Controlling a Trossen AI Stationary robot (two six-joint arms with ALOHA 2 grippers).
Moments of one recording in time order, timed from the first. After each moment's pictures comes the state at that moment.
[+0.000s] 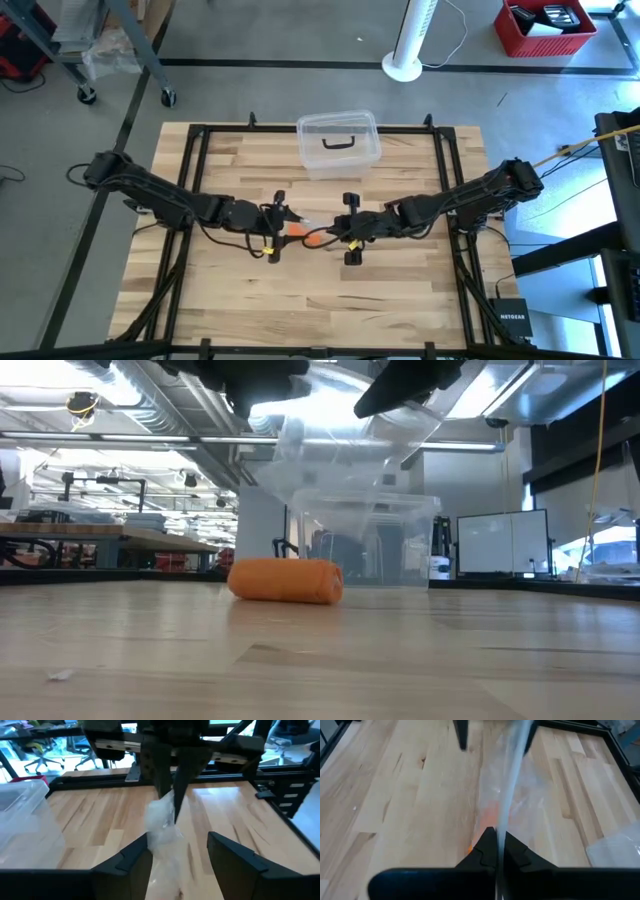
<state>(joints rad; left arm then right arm) -0.26 1.31 0.74 0.31 -0.28 -0.02 0.28 1.54 1.14 -0.28 0.28 0.05</state>
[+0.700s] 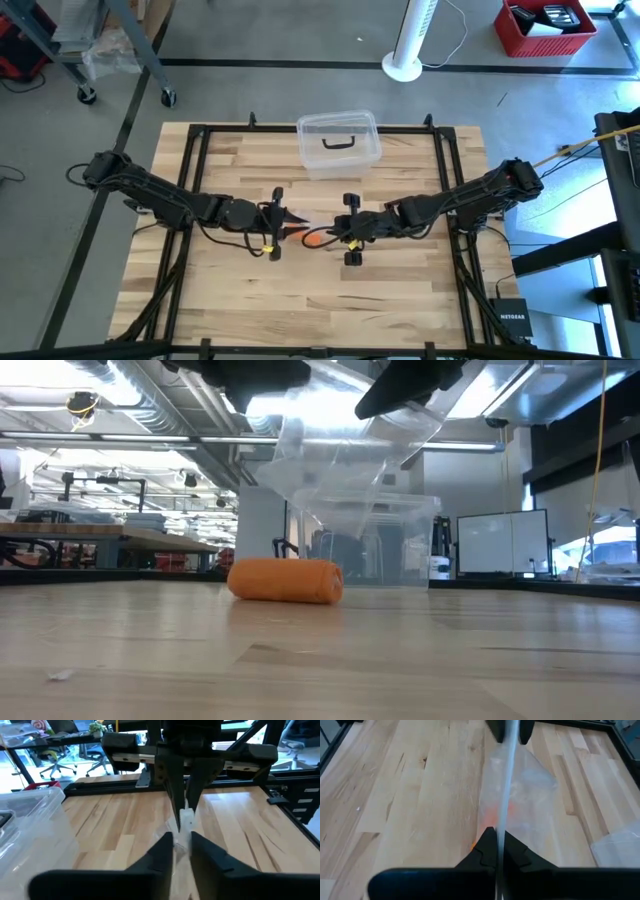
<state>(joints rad) -0.26 1.30 0.74 0.33 -0.33 0.00 0.28 1.54 1.14 -0.29 0.27 0.07</state>
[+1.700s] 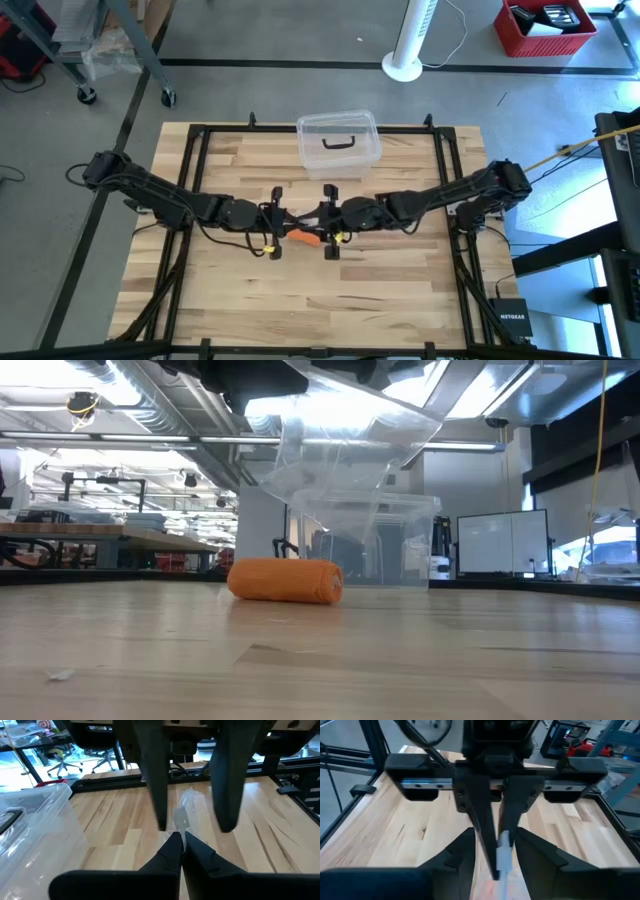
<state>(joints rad) -0.26 1.29 0.74 0.29 -0.36 0.03 0.22 1.63 1.24 0.00 0.22 -0.05</state>
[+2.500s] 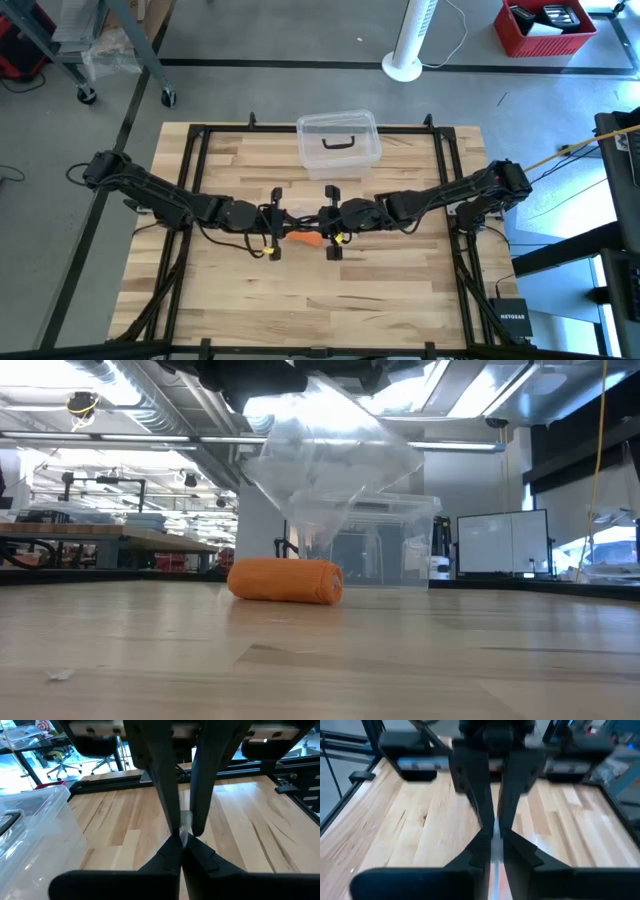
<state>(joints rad) -0.28 1.29 0.74 0.30 -0.36 0.05 0.22 1.63 1.25 -0.08 0.22 -0.04</state>
